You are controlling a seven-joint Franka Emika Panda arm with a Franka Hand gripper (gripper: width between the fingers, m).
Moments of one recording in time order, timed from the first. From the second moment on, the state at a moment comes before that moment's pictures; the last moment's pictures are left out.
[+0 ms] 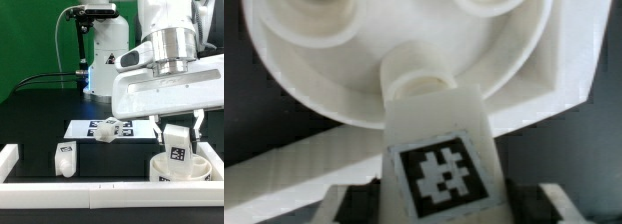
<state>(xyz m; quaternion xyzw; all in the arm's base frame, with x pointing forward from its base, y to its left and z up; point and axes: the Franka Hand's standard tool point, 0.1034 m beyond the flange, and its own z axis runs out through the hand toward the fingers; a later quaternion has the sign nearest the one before) 0.591 0.074 0.077 -0.95 0.16 -0.27 0.06</state>
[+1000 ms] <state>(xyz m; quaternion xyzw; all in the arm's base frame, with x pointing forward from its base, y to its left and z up) 0.601 0.055 0.093 -0.99 0.09 -0.12 0.06</state>
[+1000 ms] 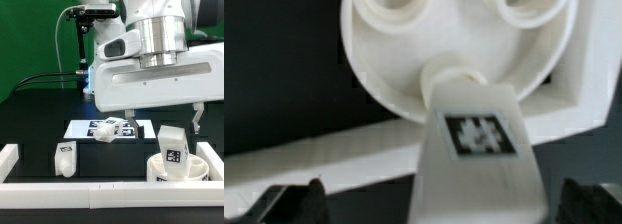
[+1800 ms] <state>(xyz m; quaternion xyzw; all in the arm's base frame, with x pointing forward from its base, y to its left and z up) 0.622 0.058 0.111 -0.98 -0.20 -0.07 0.05</state>
